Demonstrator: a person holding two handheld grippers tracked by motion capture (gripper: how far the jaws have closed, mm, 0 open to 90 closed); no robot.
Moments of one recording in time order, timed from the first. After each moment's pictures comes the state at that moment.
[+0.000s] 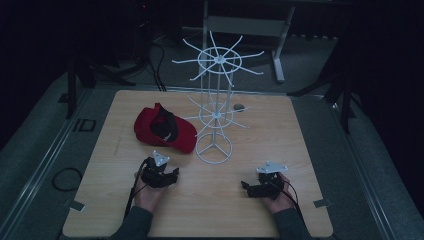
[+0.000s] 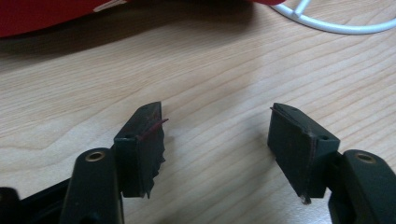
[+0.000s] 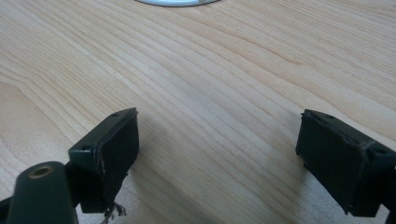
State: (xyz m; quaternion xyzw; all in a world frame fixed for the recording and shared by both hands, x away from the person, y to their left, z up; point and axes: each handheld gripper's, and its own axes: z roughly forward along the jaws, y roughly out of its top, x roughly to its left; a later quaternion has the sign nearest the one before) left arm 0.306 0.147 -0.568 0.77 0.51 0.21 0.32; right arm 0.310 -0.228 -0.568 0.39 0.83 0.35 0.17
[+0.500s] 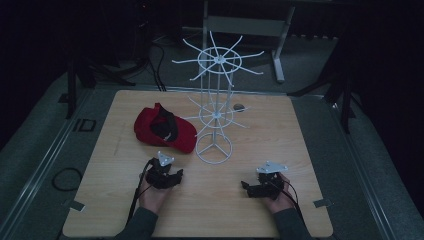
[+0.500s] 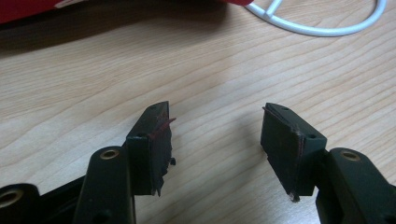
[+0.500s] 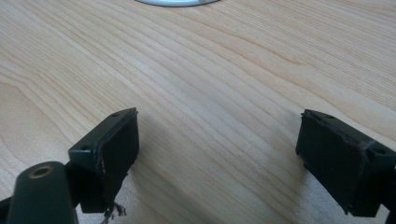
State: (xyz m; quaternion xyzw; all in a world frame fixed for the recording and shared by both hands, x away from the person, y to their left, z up) left arm 0.304 0.133 -0.563 0.77 0.52 0.19 0.33; right arm 0.310 -0.228 -0.568 0.39 0.83 0.35 0.17
